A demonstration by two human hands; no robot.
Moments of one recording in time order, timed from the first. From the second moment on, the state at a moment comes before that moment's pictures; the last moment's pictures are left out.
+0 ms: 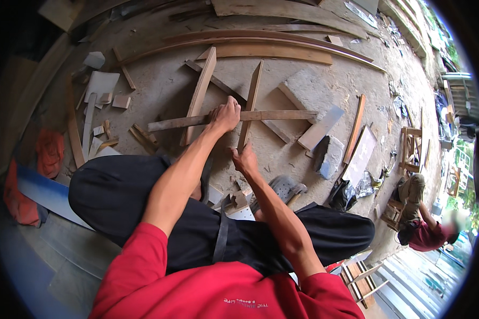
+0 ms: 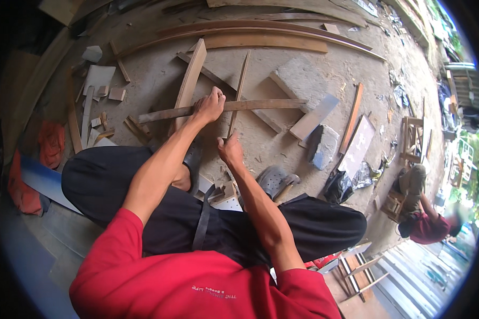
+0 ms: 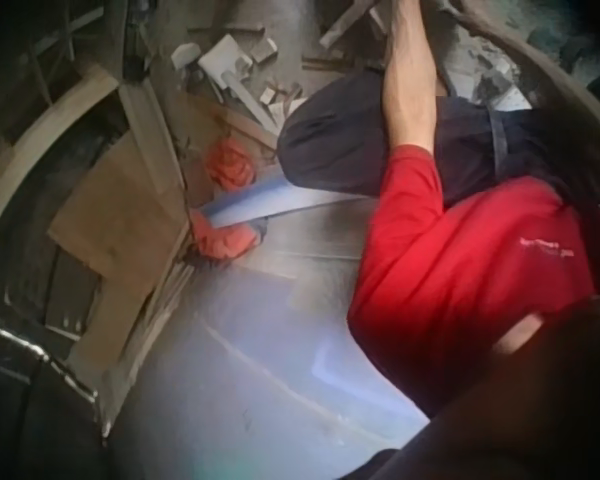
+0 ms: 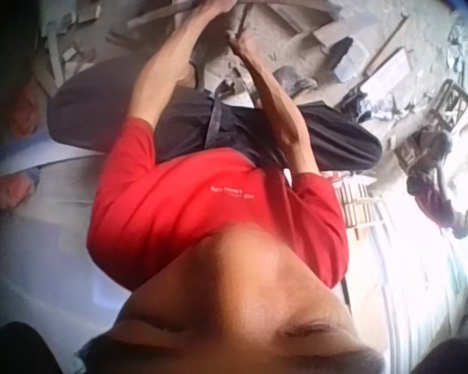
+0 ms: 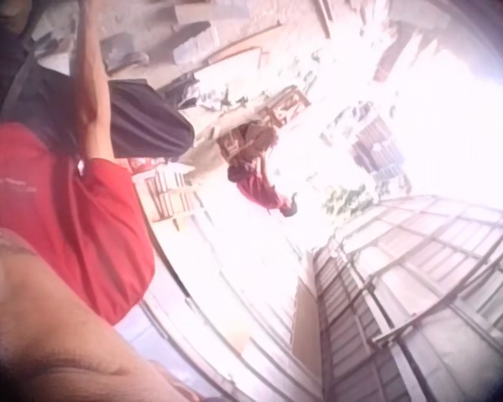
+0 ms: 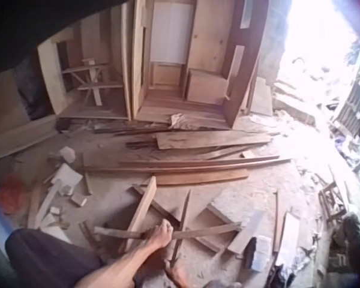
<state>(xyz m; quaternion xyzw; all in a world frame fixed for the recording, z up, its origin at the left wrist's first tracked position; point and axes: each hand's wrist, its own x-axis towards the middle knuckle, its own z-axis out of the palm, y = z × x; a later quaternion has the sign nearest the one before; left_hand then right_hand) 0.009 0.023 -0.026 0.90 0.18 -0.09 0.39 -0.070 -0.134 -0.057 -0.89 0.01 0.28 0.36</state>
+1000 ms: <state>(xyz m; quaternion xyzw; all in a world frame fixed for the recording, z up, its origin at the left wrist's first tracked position) 0.012 0.021 -0.049 0.90 0.17 -0.07 0.40 -0.092 -0.135 -0.065 -0.93 -0.02 0.19 0.32</state>
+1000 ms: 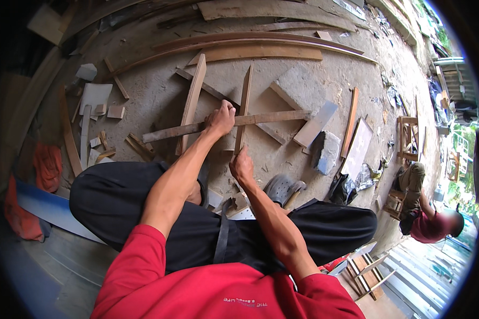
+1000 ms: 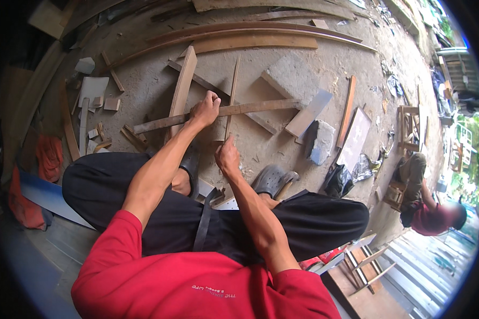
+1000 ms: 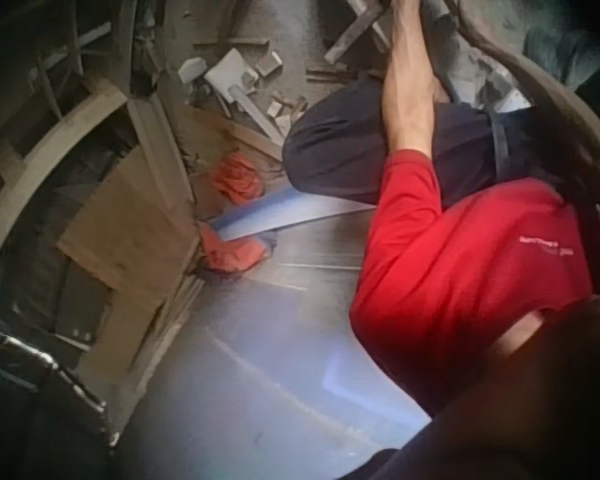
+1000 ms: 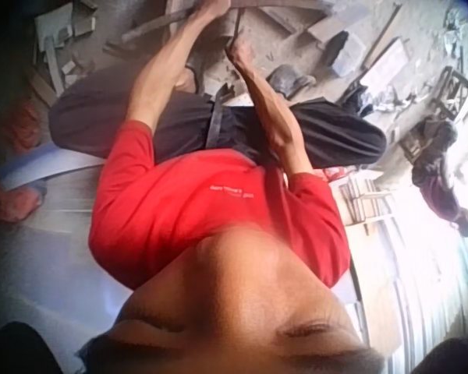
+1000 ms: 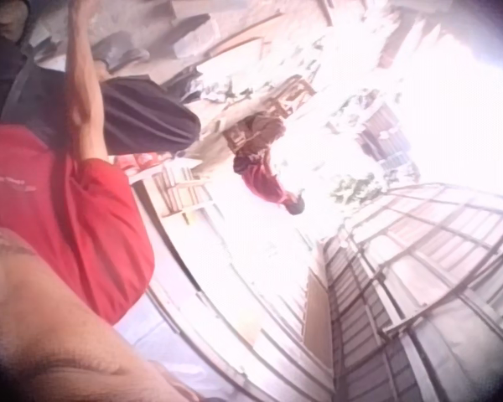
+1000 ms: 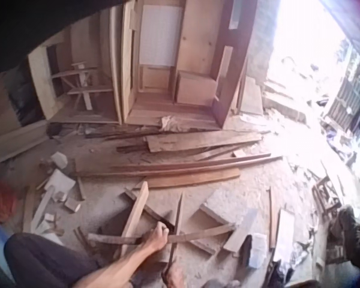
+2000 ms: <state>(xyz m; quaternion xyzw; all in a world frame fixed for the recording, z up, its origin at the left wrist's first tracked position) 0.005 0.021 -0.038 0.87 0.16 0.01 0.47 -0.091 -0.131 -0.045 -0.93 0.04 0.20 0.30</state>
